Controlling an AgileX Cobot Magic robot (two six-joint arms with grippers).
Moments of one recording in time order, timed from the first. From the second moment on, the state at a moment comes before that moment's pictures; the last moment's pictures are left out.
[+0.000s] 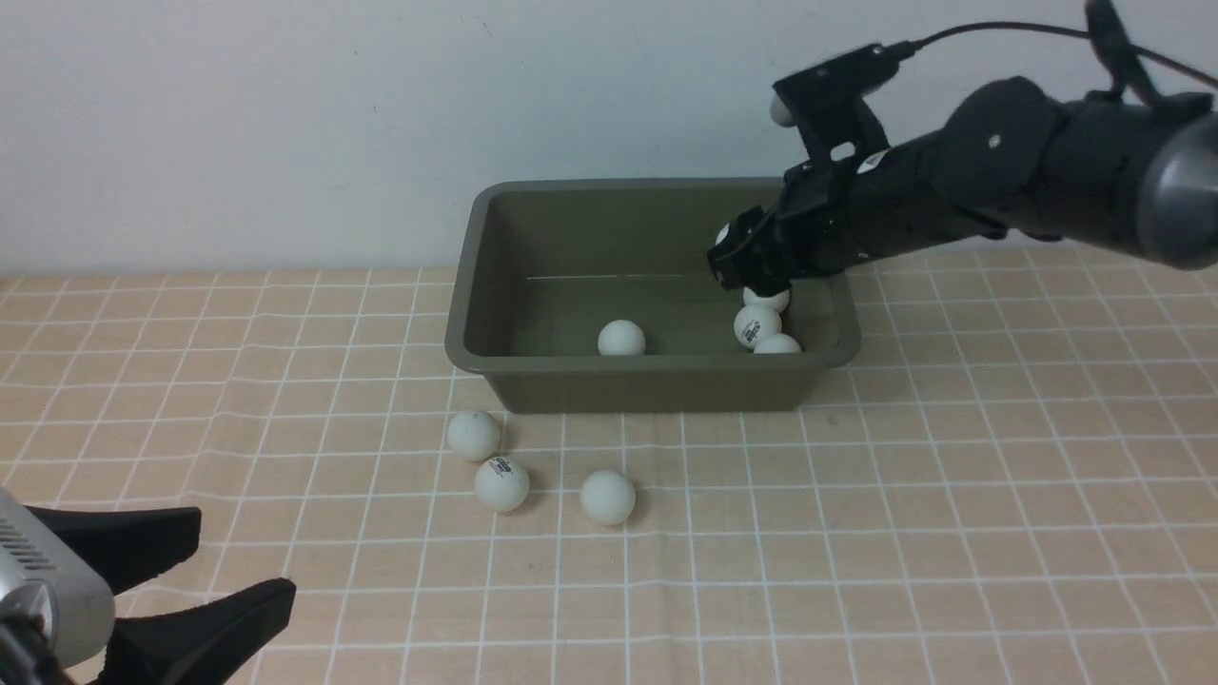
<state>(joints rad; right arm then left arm) 0.35 1.98 -1.53 0.55 0.53 -0.67 0.01 0.52 -0.53 -0.80 0.81 0.89</state>
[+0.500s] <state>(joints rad) 0.35 1.95 -1.66 0.56 0.59 -0.70 0.01 0.58 -0.53 -0.80 0.83 0.86</state>
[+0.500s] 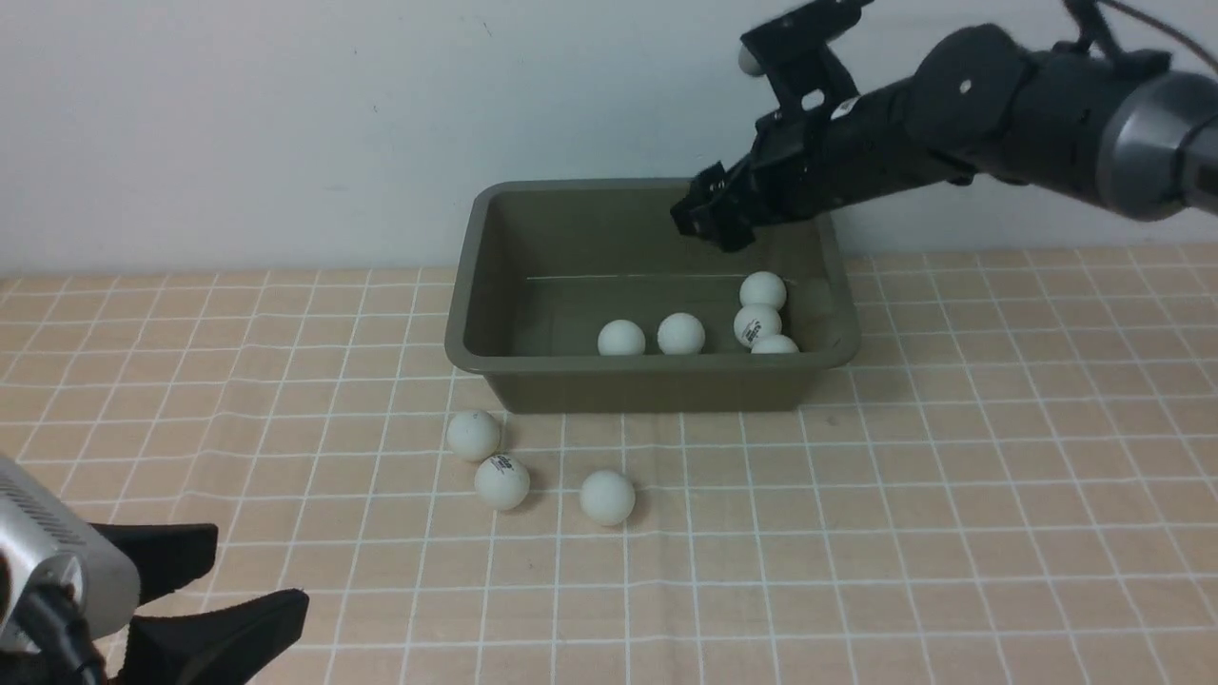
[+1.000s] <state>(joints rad) 0.35 1.40 -1.67 0.51 0.95 -0.55 0.01 0.90 -0.67 -0.80 0.78 0.89</state>
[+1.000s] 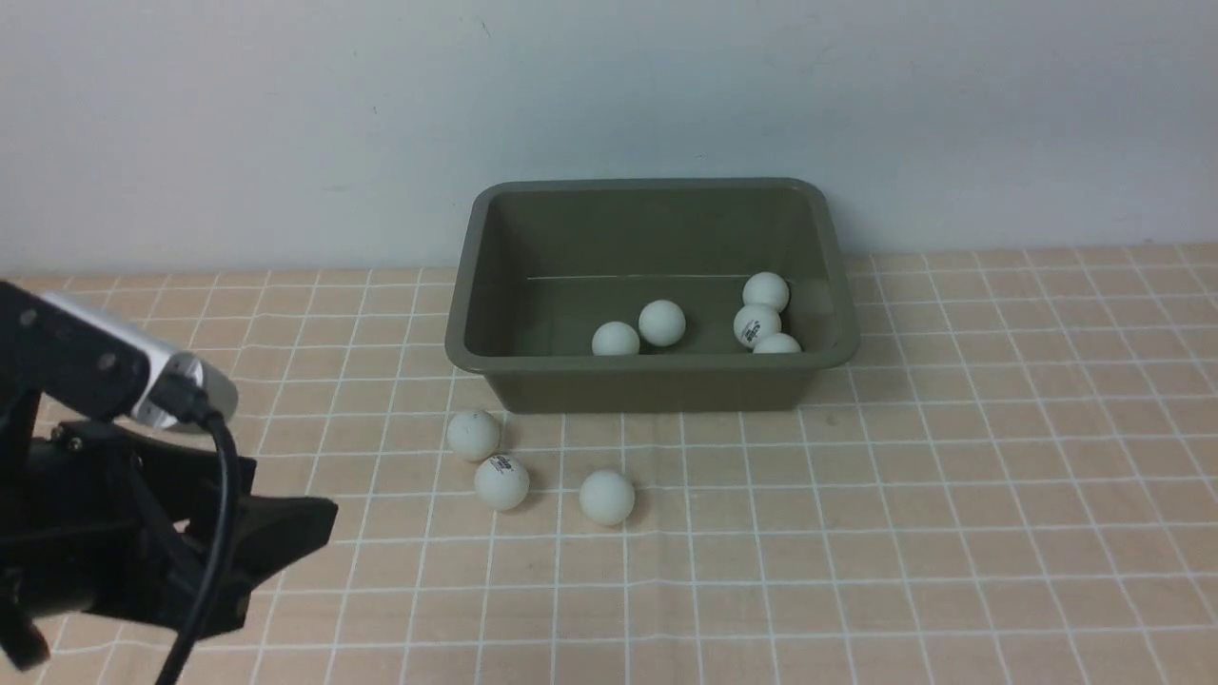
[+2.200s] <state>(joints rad) 0.35 1.19 -1.67 0.50 1.28 -0.49 -0.03 1.55 -1.06 -0.72 0.94 0.89</state>
